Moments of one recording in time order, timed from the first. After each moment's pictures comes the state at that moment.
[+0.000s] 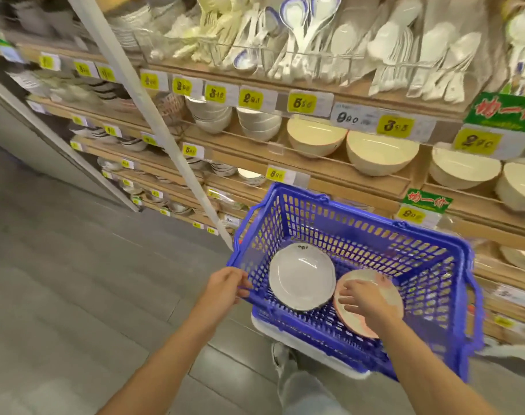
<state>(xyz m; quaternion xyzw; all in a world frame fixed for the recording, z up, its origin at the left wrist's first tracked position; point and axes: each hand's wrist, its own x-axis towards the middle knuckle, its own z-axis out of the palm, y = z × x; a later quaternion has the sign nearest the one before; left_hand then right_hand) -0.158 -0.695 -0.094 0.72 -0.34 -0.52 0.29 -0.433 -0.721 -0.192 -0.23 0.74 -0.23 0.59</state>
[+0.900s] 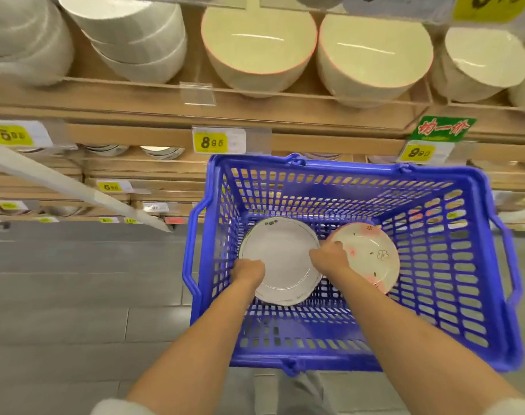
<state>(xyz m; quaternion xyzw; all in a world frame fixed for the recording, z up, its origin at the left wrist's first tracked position) -0.220 -0.839 -0.312 0.74 -0.34 -0.57 -0.10 -0.390 -0.798 -0.322 -0.27 0.87 0.03 0.42</state>
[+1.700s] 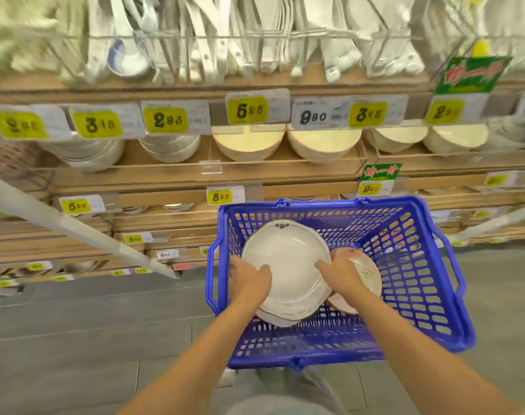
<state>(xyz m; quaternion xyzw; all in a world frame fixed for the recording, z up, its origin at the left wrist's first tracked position) -0.210 -0.849 -0.168 0.71 -0.50 -0.49 0.02 -0.386 -0.781 -0.202 -0.21 0.87 -0.19 0.41</state>
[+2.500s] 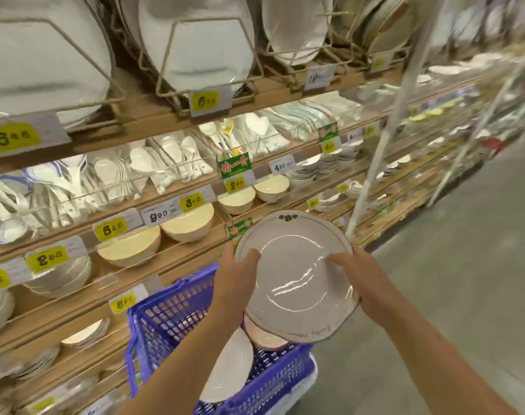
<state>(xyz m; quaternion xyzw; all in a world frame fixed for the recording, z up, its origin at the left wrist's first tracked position) -0.300 -0.755 0.037 0.38 -0.70 -0.57 0.20 -0.427 -0.589 0.029 -0.05 0.76 -0.59 0.24</state>
